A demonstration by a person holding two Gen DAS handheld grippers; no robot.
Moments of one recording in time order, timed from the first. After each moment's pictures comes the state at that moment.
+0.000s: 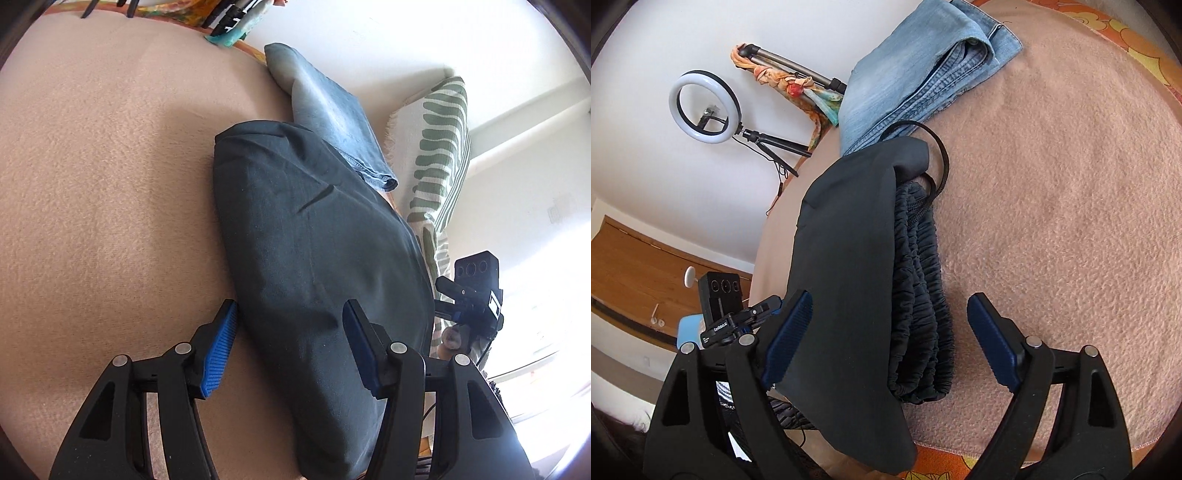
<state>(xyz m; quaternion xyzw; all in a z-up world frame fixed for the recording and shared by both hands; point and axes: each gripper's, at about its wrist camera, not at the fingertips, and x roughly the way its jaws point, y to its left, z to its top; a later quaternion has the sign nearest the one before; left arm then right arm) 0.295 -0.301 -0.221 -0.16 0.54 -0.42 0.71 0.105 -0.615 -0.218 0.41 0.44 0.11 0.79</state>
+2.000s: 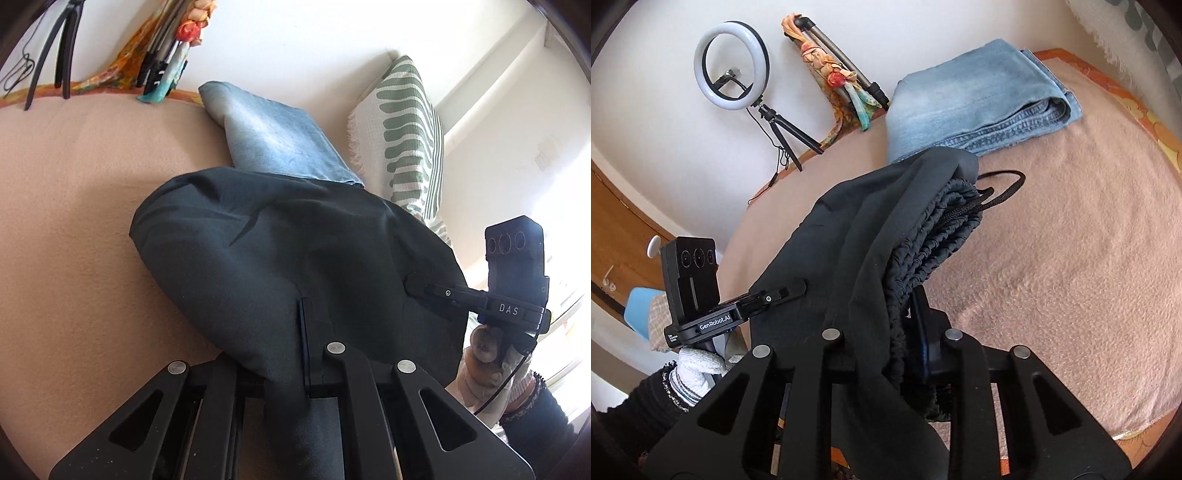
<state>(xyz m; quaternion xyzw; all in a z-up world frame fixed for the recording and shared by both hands) 0.278 -0.338 -0.180 -0.09 0.45 -0.46 0.76 0.120 -0.532 -0.160 0.27 0.42 0.05 0.86</state>
